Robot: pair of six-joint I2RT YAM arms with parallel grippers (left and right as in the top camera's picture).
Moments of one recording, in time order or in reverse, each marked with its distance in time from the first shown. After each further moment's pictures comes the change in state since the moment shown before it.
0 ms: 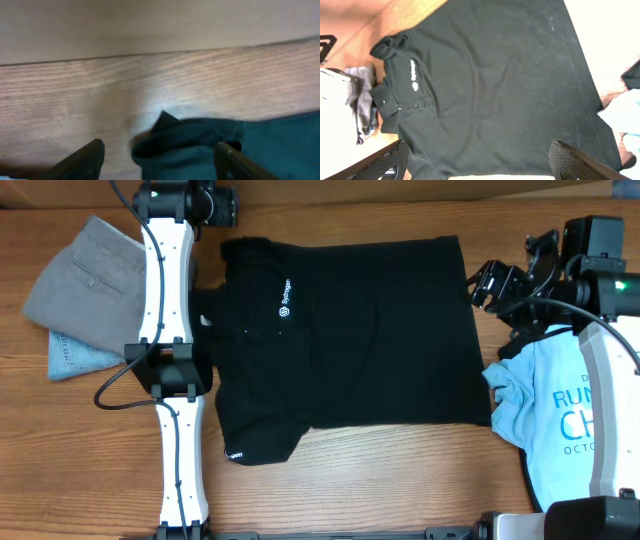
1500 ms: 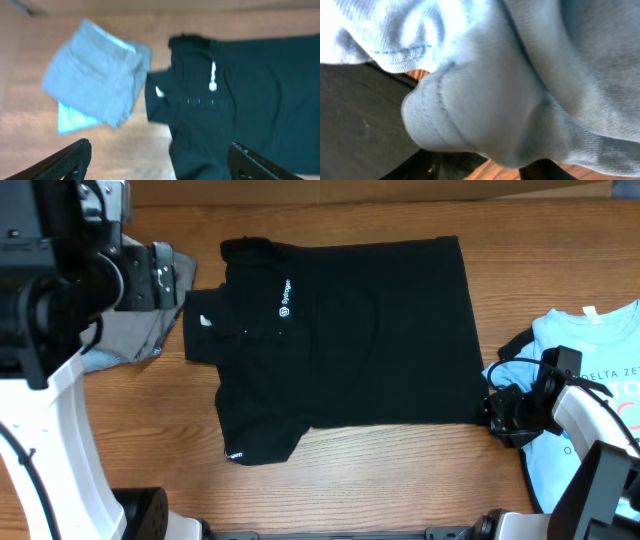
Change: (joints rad) left arm -0.005 -1.091 -0.562 -0.535 -0.191 -0.038; right arm -0.241 -0.010 -0.837 0.420 0.167 0.359
